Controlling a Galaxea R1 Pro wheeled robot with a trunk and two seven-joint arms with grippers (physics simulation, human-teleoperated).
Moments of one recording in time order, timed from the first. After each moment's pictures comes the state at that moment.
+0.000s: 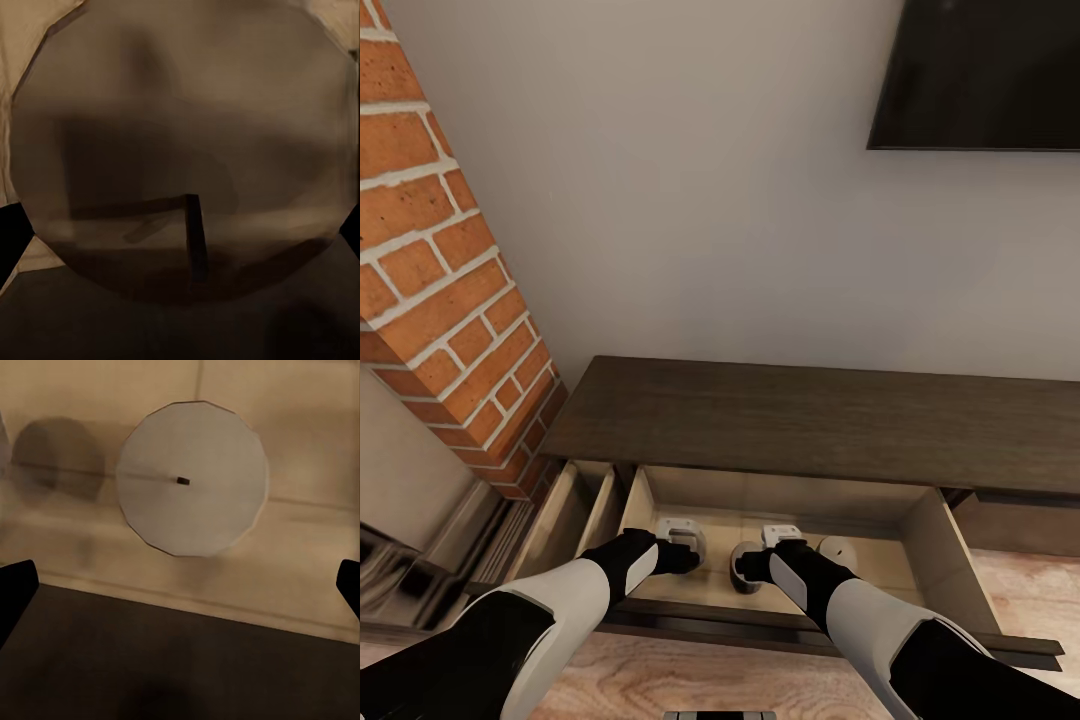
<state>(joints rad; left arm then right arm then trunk) -0.94 -0.17 -0.30 -0.01 0.27 0.31 -0.06 -0.86 0.17 0.64 -0.16 -0.69 0.34 -0.11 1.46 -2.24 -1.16</state>
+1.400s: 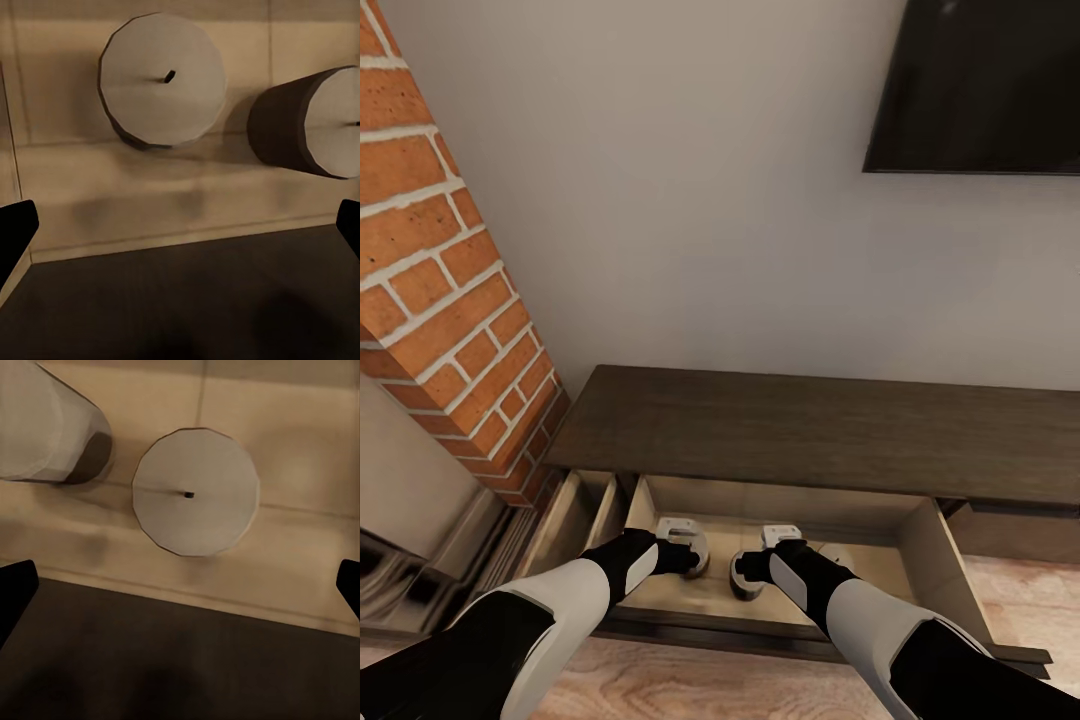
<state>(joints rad) -0.94 -0.17 -0.30 -0.01 0.27 0.31 -0.06 -0.86 0.17 0.64 -0.16 -0.69 0.34 -0.11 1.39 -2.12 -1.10</state>
